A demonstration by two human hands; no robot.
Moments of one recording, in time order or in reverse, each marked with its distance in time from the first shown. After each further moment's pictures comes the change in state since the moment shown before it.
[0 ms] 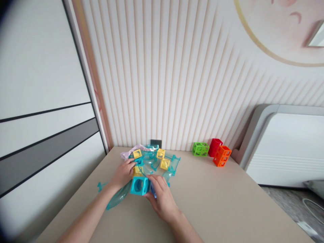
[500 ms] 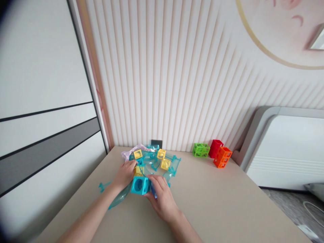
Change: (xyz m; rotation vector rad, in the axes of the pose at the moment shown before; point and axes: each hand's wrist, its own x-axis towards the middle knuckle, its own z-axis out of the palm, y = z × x) left_hand -0.003 0.006 0.006 0.016 0.044 0.006; right_hand 0.000 0.001 0.003 0.009 -0.026 0.021
